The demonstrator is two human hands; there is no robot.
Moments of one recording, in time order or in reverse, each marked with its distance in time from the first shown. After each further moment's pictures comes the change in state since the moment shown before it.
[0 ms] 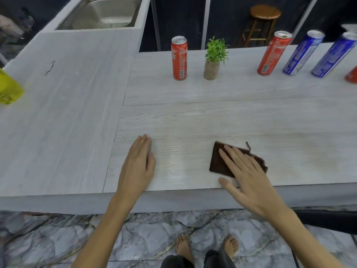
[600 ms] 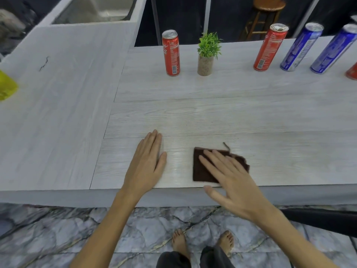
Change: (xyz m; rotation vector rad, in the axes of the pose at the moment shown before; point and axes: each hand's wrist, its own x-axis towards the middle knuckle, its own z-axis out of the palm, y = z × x) left_hand 0.006 0.032 0.036 0.136 -0.145 0.110; right_hand -0.002 0.009 0.004 0.025 -0.052 -0.206
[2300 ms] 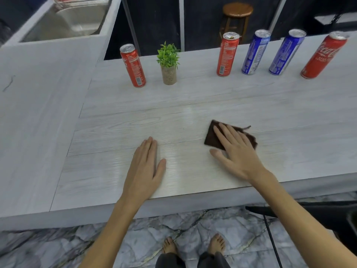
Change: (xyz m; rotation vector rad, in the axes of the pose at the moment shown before) left_hand 0.030 0.086 0.038 0.005 -0.006 0.016; right_hand 0.007 0.131 -0.051 -0.033 0.071 0.346
